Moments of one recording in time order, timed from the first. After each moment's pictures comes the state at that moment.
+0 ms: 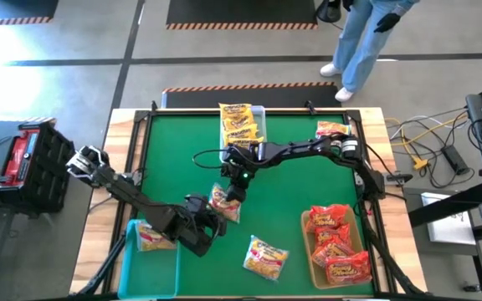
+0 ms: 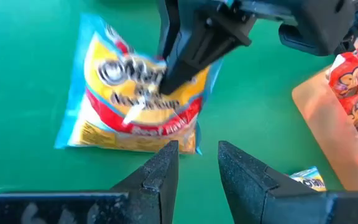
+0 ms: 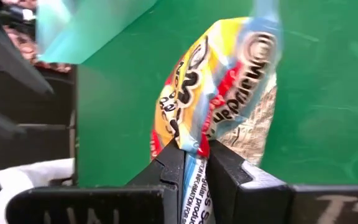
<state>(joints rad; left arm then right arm) -0.57 1.63 1.19 -0.74 -0.70 -1.73 -0.14 2.15 1.60 -0.37 -0.71 0.35</state>
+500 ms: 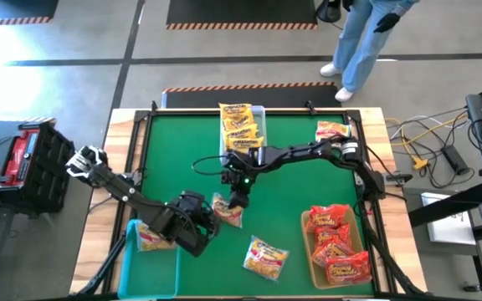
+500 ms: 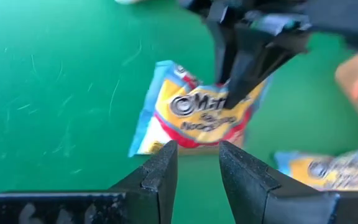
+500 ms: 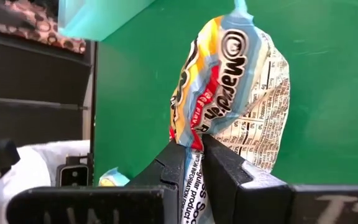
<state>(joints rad) -0.58 1.63 1.30 -1.03 -0.63 -1.73 -0.10 2.15 1.60 -0.39 -0.77 0.32</state>
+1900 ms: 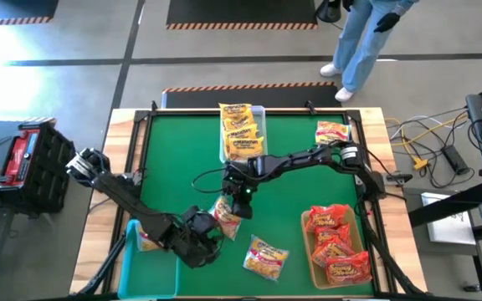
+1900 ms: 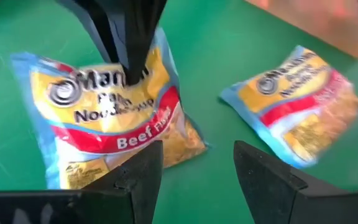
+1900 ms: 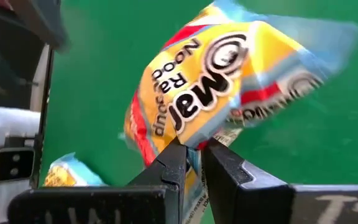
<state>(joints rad) -0.65 1.65 1.06 -0.43 -0.61 -1.13 -0.03 2.15 1.60 -0.44 -0.60 0.17</state>
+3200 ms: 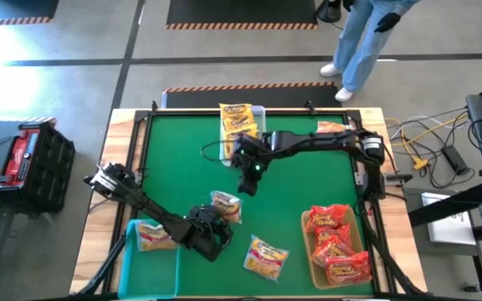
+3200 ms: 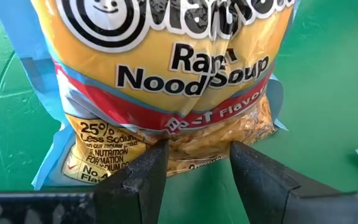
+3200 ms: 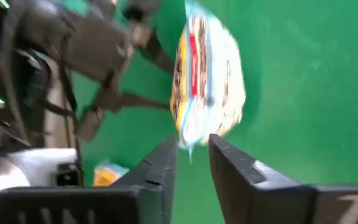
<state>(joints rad) -0.56 1.93 1.00 -0.33 -0.71 -1.54 -0.13 1.95 1.60 -0.66 -0.57 0.34</state>
